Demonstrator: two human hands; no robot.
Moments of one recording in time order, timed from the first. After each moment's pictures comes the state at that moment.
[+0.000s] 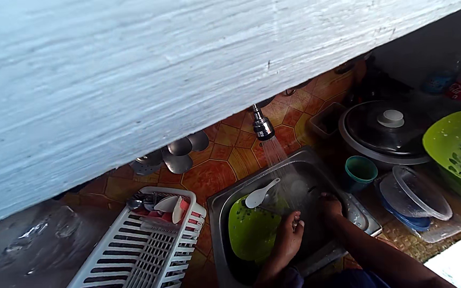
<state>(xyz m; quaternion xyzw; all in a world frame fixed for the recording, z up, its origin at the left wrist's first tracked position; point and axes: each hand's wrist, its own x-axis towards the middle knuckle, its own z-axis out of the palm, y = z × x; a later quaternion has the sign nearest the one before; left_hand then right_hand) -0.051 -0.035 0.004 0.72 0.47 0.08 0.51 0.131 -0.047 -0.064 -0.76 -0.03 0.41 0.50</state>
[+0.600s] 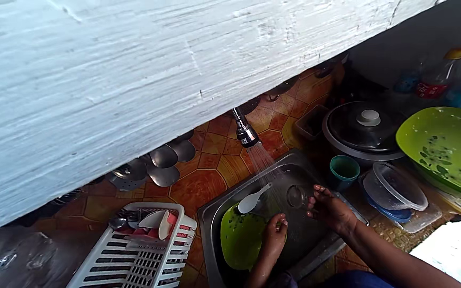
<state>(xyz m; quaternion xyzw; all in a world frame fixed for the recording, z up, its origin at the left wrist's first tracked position) -0.058 -0.023 -0.001 0.65 0.52 0.09 0.54 0.149 -0.088 0.032 -0.41 0.09 0.60 0.68</state>
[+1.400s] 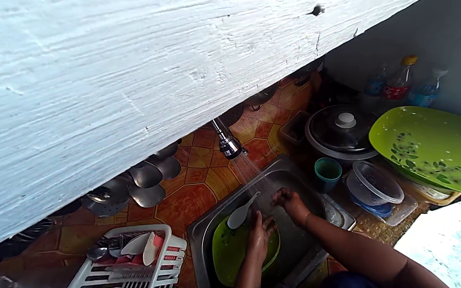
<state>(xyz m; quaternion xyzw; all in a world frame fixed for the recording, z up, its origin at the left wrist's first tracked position) -0.039 -0.004 0.015 0.40 0.51 0.30 0.70 0.115 -0.031 0.016 -0.54 -0.25 0.52 0.61</state>
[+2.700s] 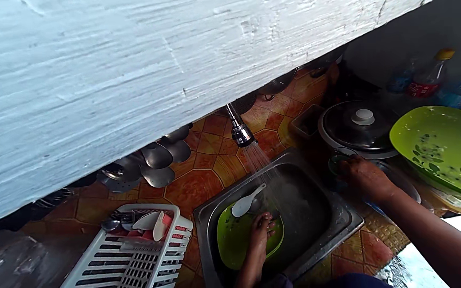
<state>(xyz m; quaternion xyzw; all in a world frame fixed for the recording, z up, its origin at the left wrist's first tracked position) -0.070 -0.016 0.005 0.44 0.58 0.24 0.64 0.263 -0.105 0.087 -0.77 -0.62 0.06 0.12</state>
